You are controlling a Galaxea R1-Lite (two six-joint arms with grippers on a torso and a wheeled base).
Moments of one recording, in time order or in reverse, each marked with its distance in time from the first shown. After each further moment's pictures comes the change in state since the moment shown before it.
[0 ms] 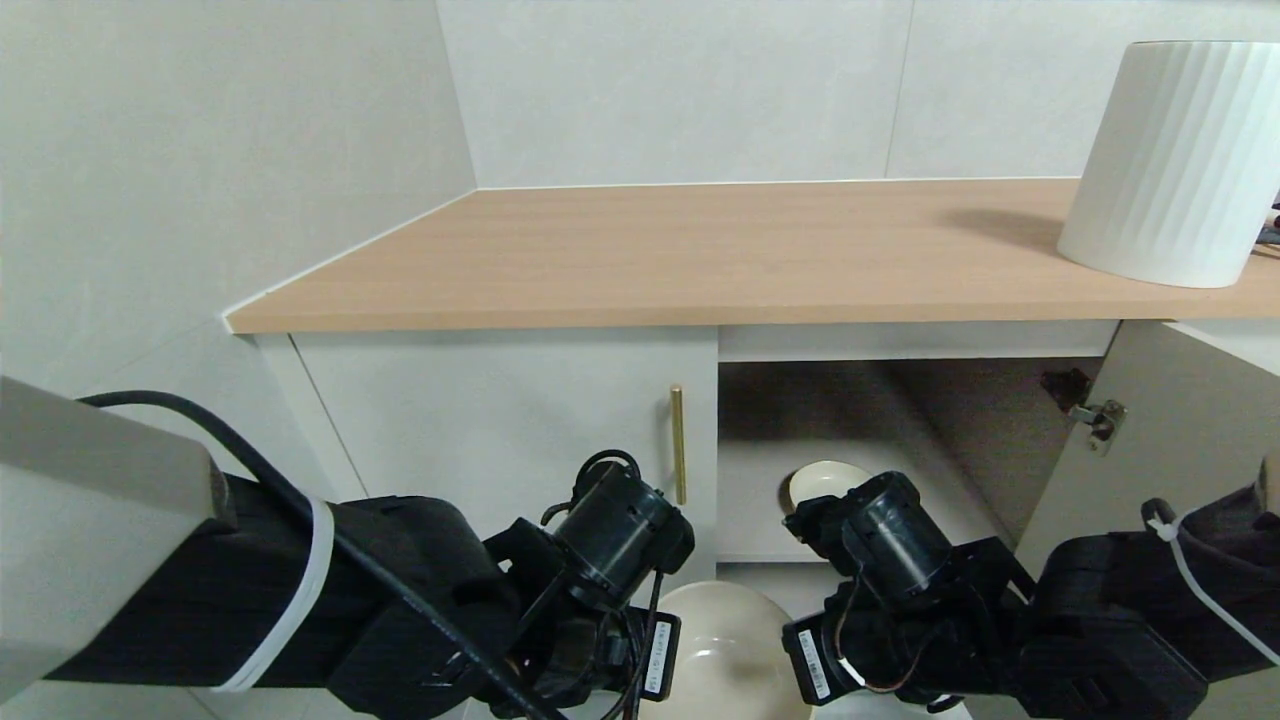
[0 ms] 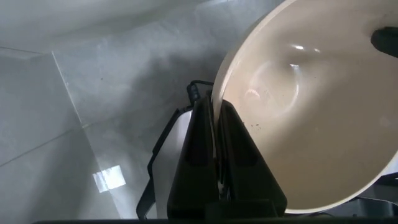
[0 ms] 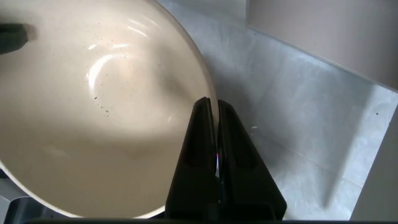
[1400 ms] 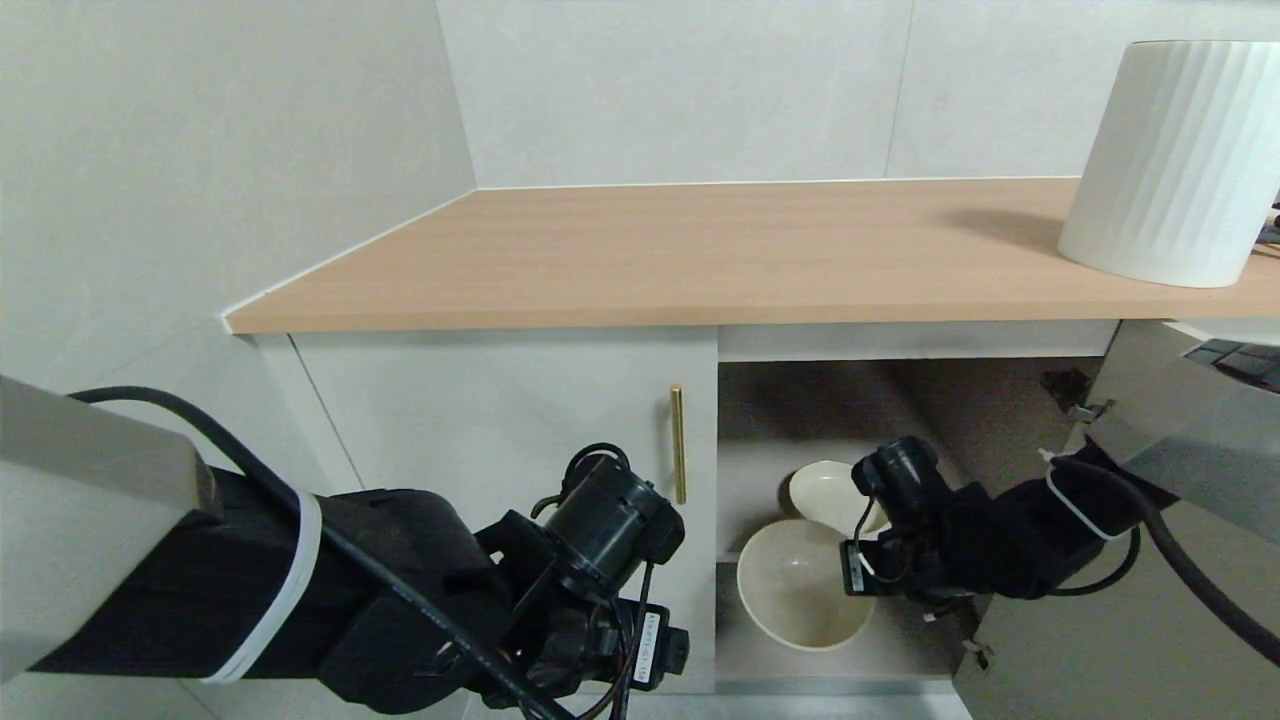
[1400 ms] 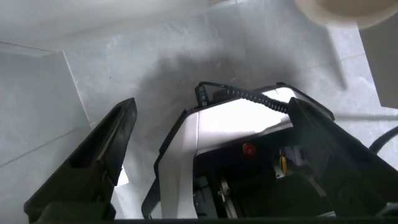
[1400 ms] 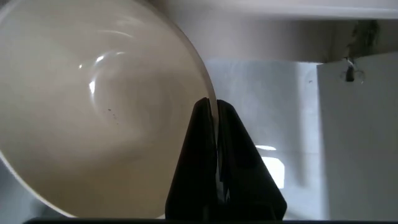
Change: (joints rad) left arm 0.004 -0.008 -0.003 0.003 0.004 0.000; right arm -0.306 0.247 -0.175 0.004 -0.117 0.070
